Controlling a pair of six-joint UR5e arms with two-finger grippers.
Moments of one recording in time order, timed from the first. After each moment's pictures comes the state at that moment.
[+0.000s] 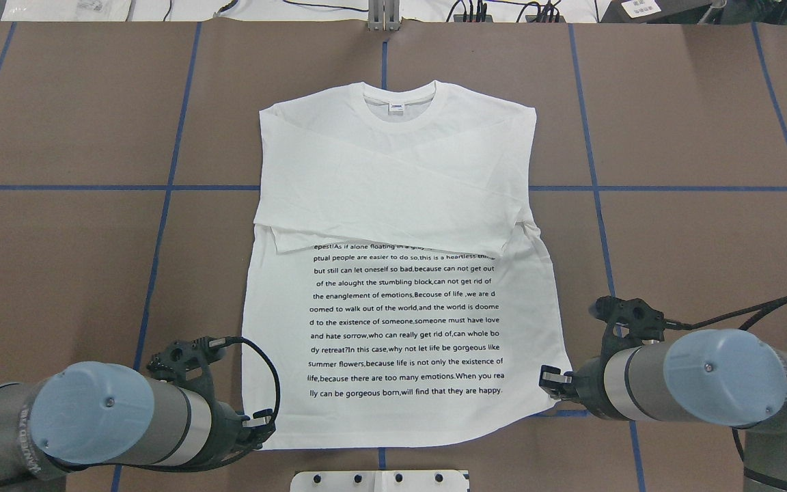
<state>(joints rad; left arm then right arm) -0.18 -1.75 -2.18 -1.76 -1.81 -1.78 0.28 -1.59 2.22 -1.30 1.78 1.68</state>
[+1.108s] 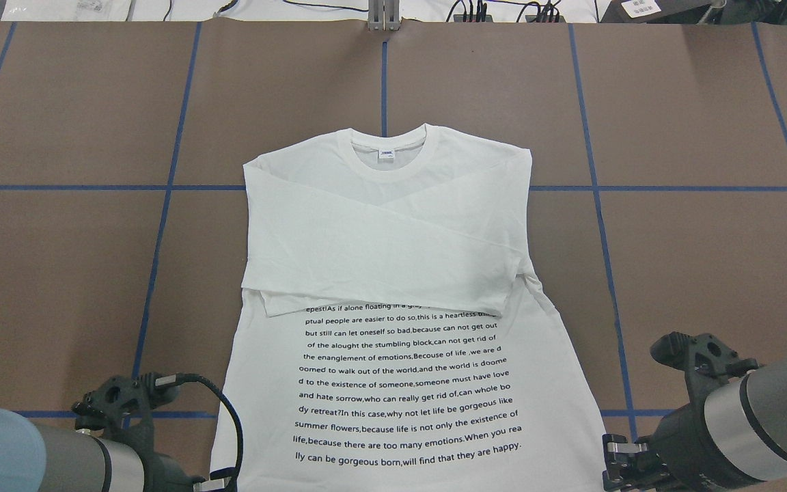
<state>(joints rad) -0.09 -1.73 -2.47 -1.51 -1.82 -1.82 0.29 -1.75 2.46 -1.30 2.11 1.68</state>
